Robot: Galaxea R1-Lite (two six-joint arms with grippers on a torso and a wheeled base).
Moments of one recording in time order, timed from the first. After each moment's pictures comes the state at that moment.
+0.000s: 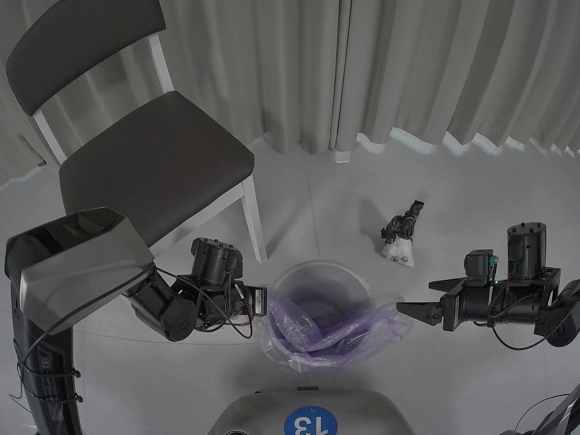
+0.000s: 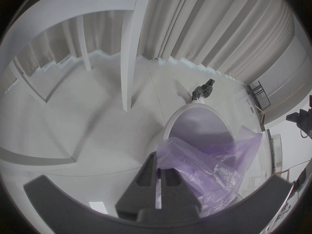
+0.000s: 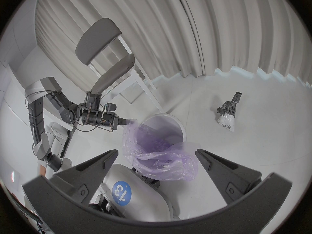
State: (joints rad) left arm -0.48 2.25 -0.96 -0.63 -0.03 -0.24; right arm 0.34 1.67 -0.45 -0.69 0.34 0.10
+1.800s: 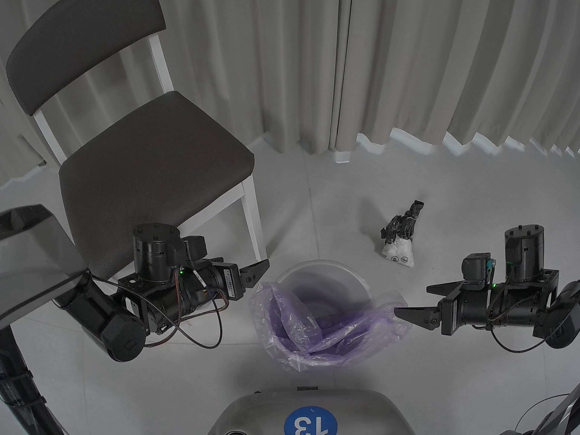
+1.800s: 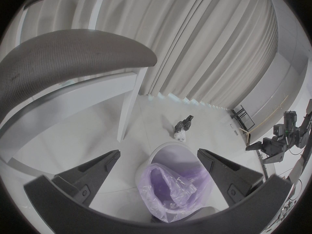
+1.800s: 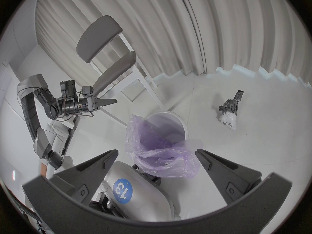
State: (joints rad) left arm -0.46 1.97 -0.63 -1.02 -0.10 -0.28; right arm 0.36 1.68 -0.45 -0.68 0.34 0.10
